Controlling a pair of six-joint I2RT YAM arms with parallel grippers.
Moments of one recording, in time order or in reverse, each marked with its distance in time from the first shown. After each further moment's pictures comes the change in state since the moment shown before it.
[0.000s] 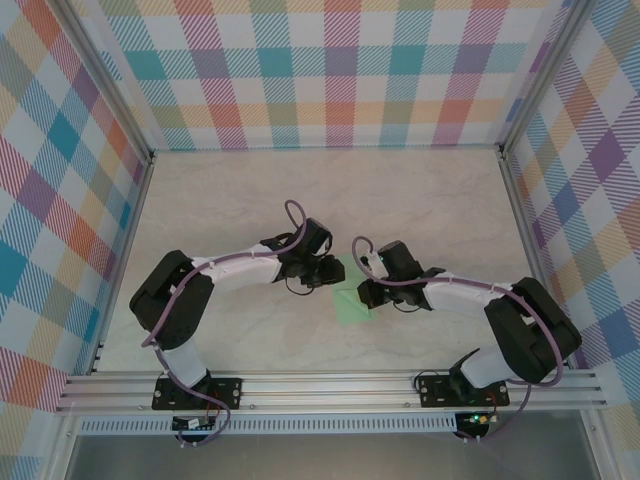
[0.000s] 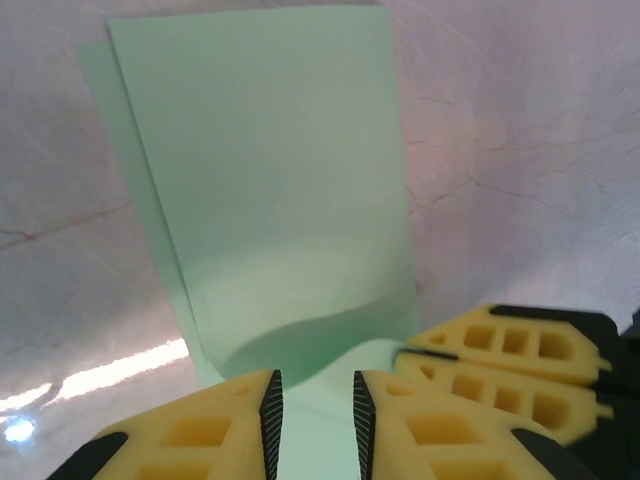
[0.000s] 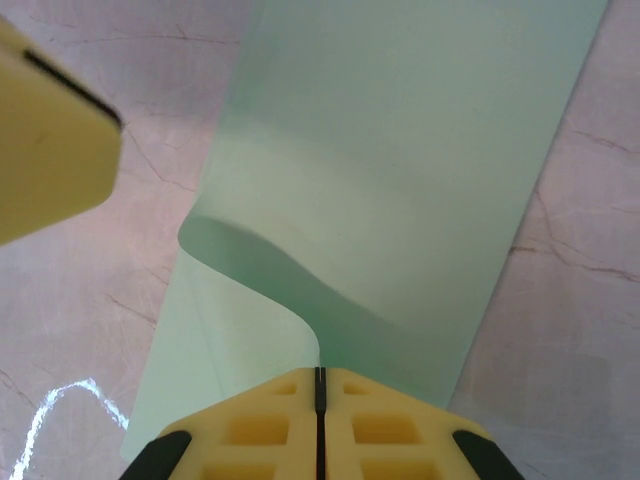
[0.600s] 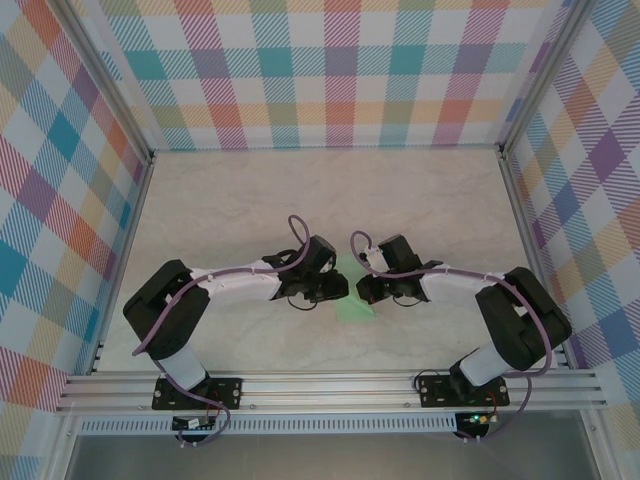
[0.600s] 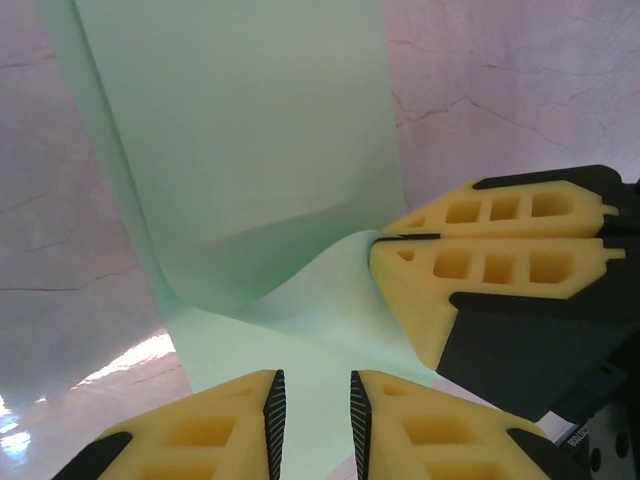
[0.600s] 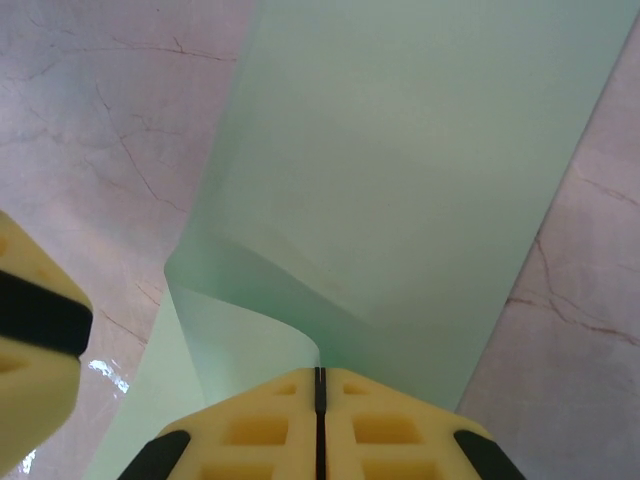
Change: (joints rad) left arm -0.090 -0.053 -0.109 0.089 -0.042 -0.072; right arm -0.041 0.073 0.050 -0.008 -0.073 -0.068
